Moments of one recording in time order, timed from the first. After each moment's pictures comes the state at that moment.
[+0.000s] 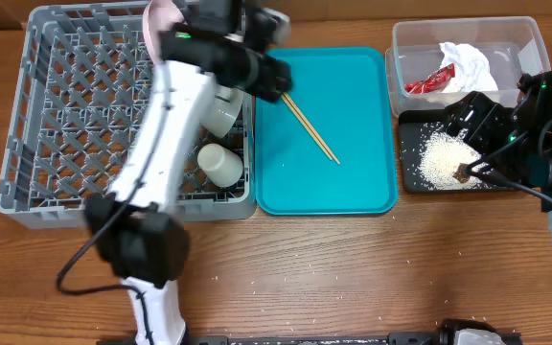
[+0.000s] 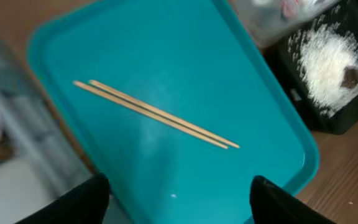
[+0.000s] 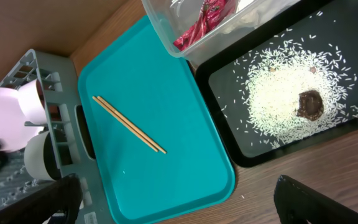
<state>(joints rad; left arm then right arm) -0.33 2.05 2.08 -1.08 0.32 0.10 -0.11 1.27 1.42 -1.06 -0.24 0.51</state>
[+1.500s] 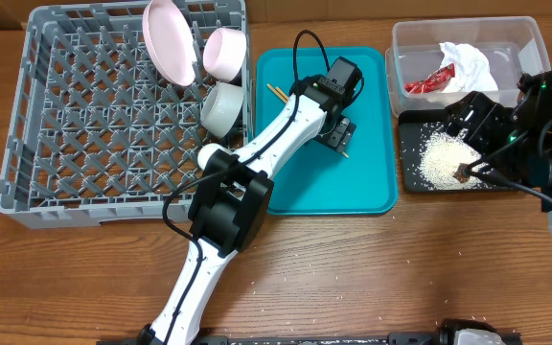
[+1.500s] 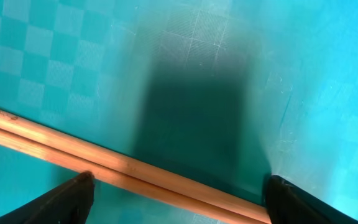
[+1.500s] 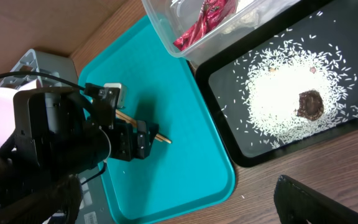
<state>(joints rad) -0.61 2.47 2.12 -0.91 -0.08 -0.09 -0.11 1.27 1.42 -1.06 -0.24 0.51</state>
